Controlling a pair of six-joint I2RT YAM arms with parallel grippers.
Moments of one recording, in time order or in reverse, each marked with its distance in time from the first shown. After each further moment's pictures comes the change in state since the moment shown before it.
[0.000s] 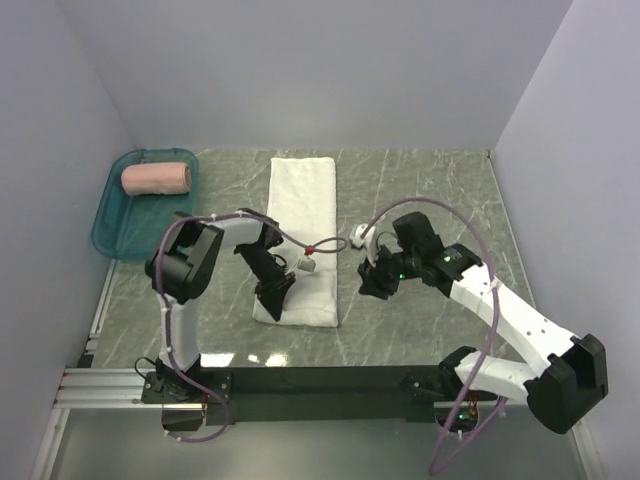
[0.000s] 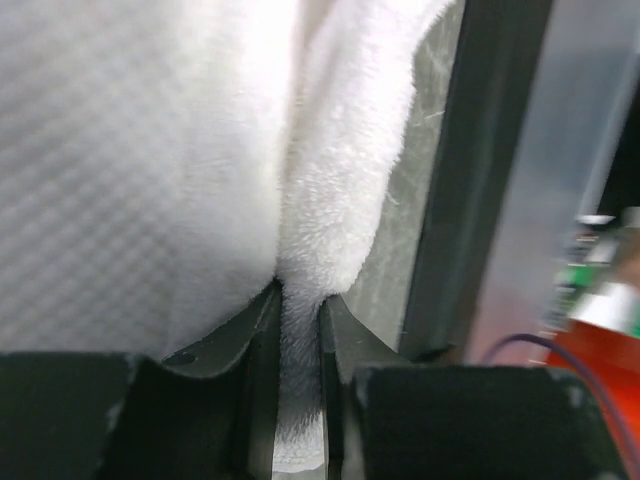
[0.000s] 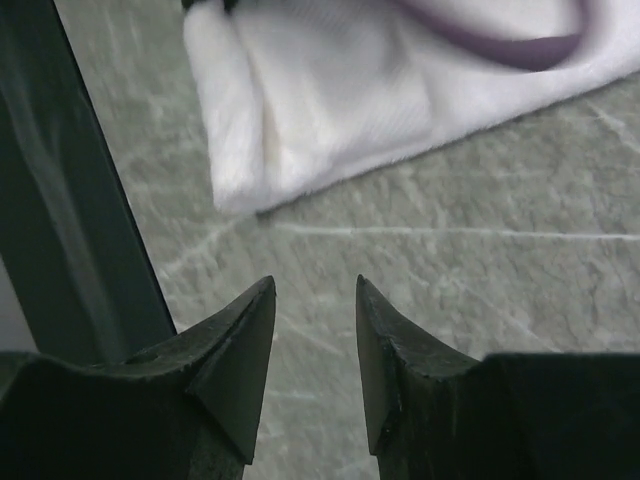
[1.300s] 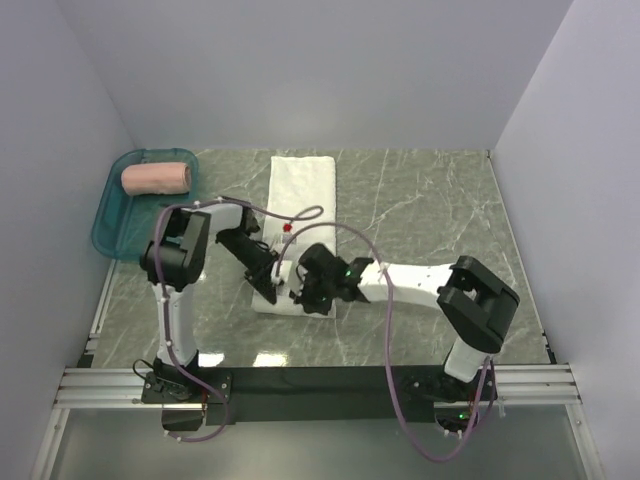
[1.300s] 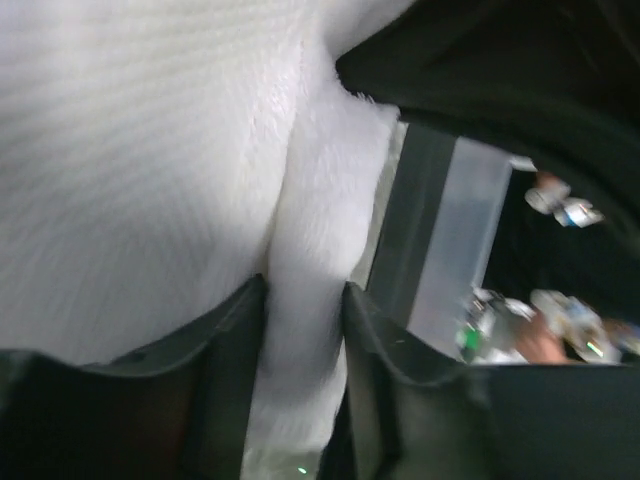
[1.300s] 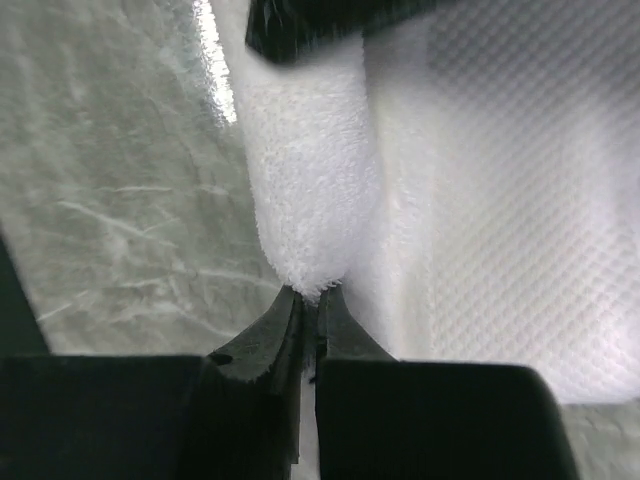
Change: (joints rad) left arm 0.174 0.177 0.153 -0.198 0.149 -0.063; right arm 0.511 0.560 0.074 0.377 0.399 0.084
